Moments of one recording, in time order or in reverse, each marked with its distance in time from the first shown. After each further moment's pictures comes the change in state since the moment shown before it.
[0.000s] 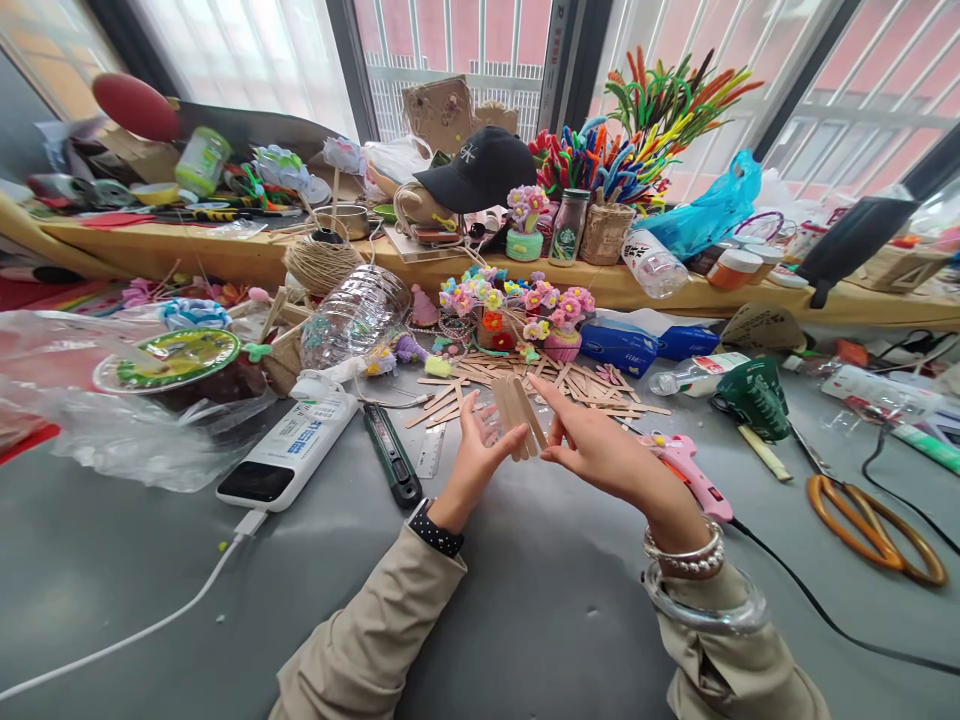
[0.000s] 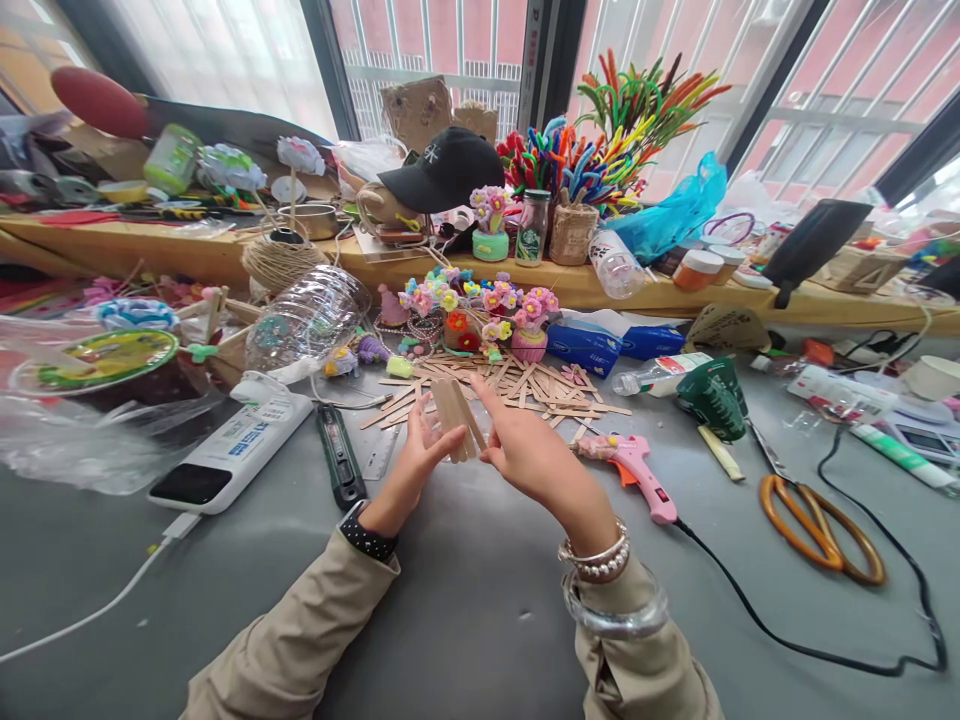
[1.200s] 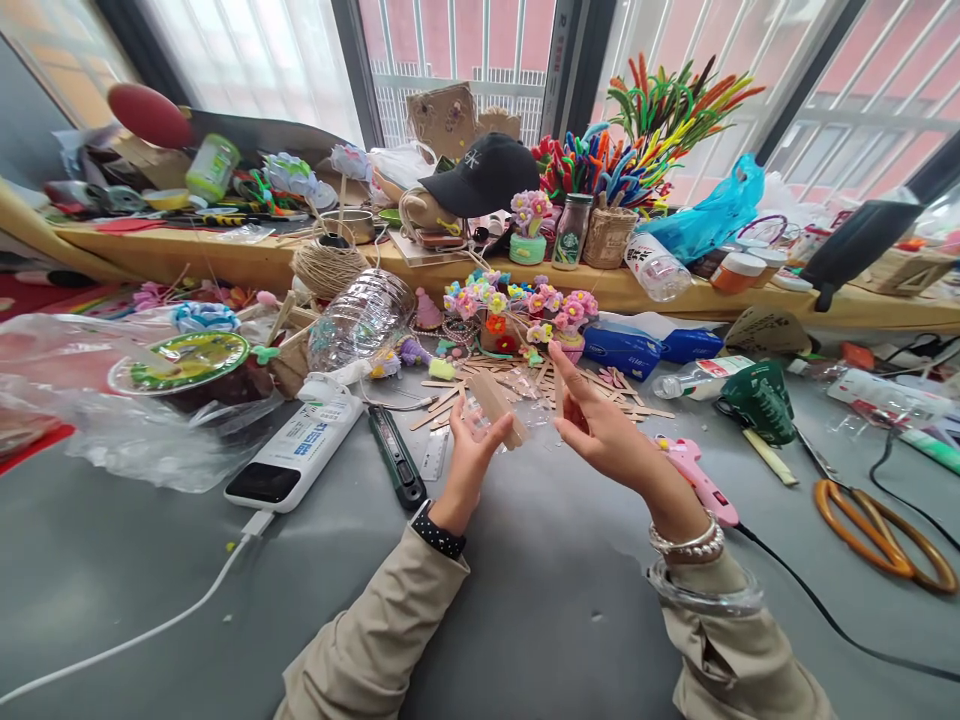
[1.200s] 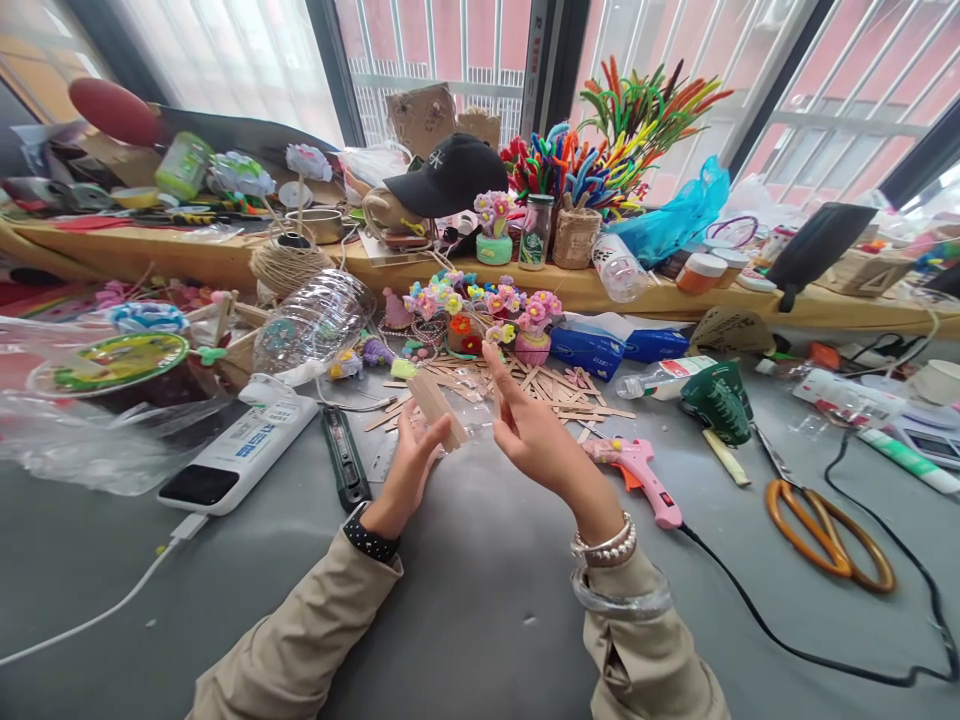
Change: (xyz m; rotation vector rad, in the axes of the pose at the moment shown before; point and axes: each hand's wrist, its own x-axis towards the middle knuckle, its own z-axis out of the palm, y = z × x) left_hand 0.002 -0.001 -0.004 -0.133 0.116 -0.002; right_hand 0.007 0.009 -0.002 0.158 0.204 -0.160
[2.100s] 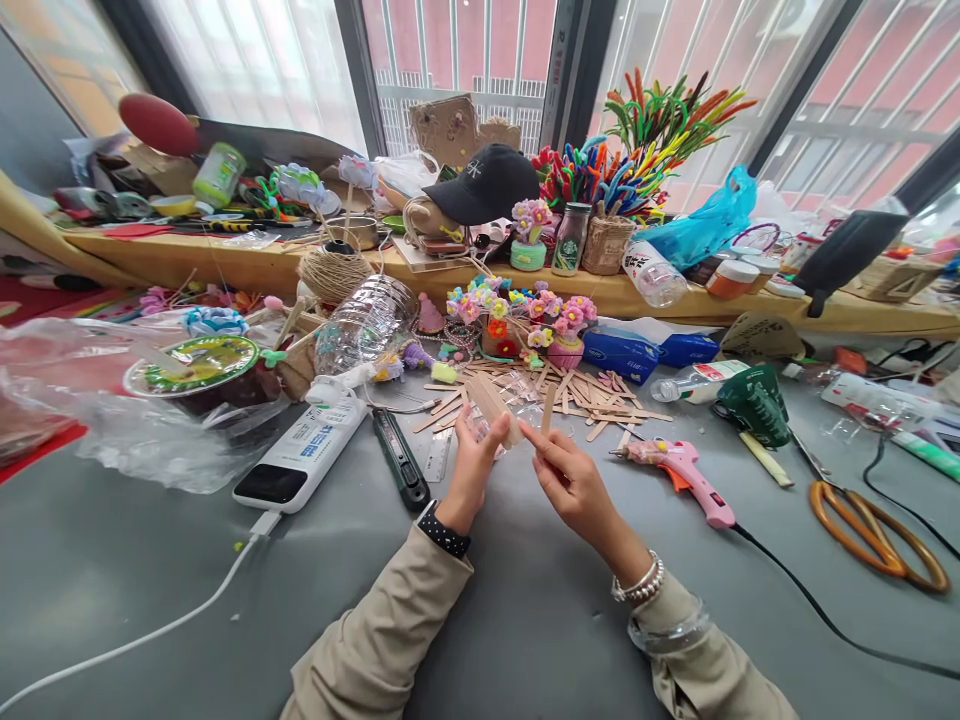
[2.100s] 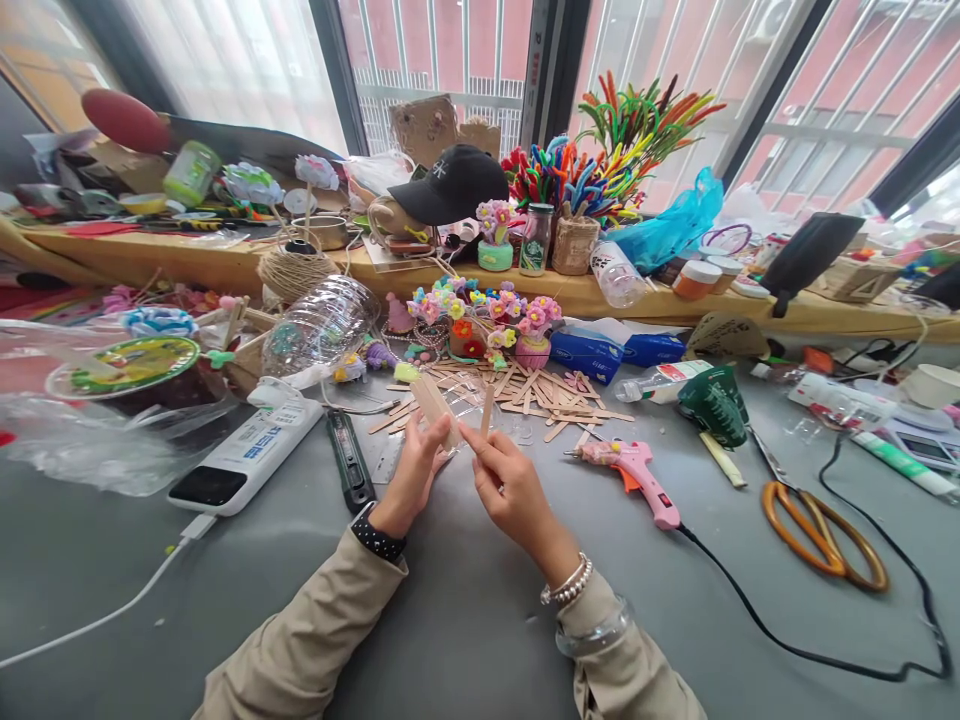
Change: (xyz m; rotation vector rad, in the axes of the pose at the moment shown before) left_hand -0.002 0.001 0.001 0.028 0.023 -0.052; right_hand -0.031 0.011 0.064 0.151 0.171 -0.034
